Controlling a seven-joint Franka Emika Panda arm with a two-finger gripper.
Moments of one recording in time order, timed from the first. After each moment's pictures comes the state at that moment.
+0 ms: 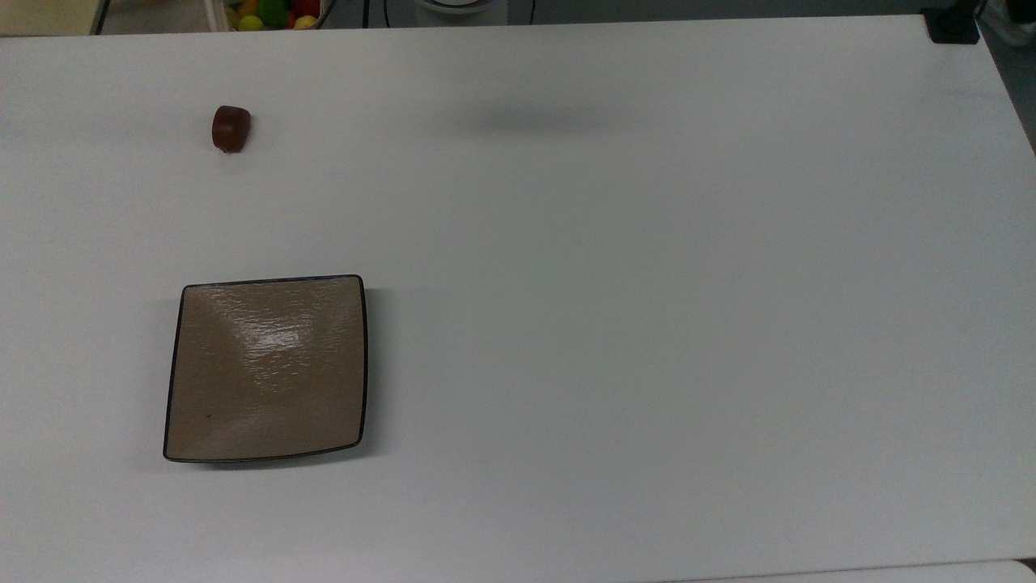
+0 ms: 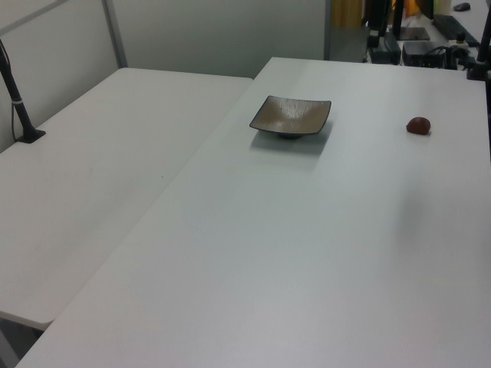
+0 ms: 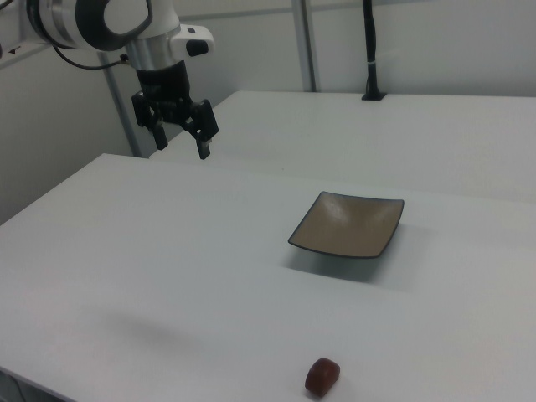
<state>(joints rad) 0.18 -0.04 -0.14 -1.58 0.07 1.60 -0.07</state>
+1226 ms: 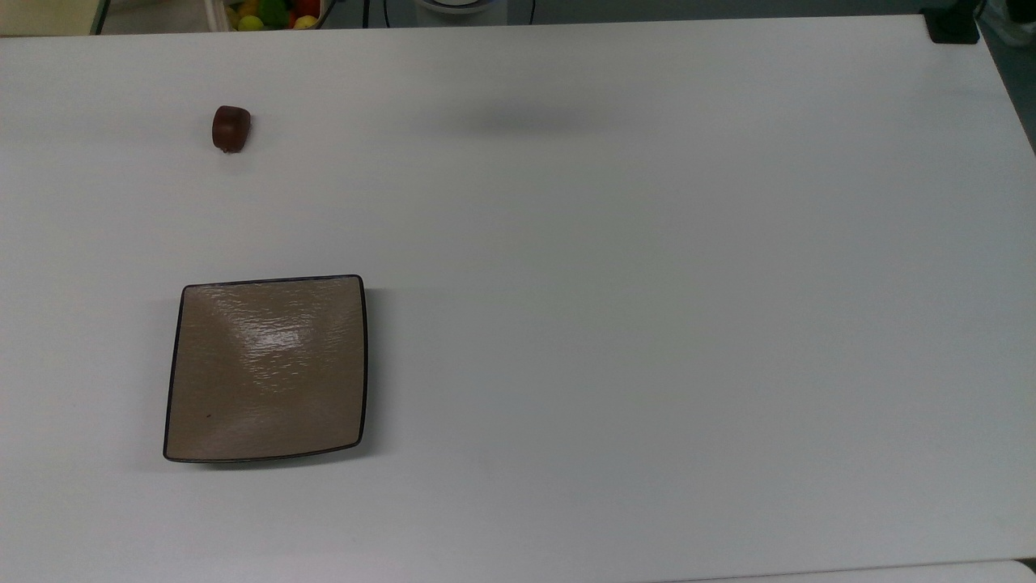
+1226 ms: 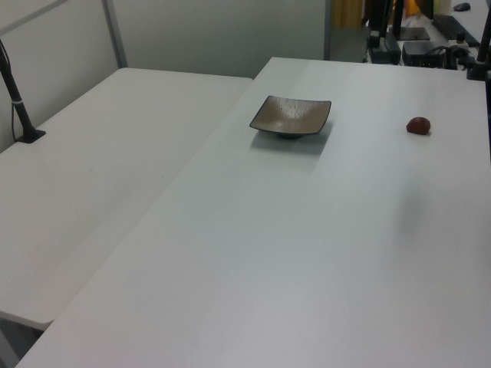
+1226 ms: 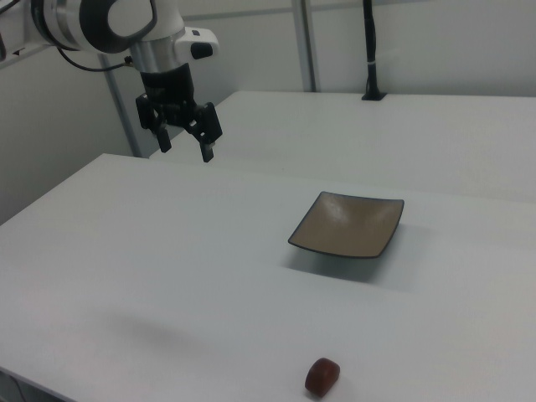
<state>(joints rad) 0.16 -0.04 -0.14 -1.59 0.07 1.60 -0.08</state>
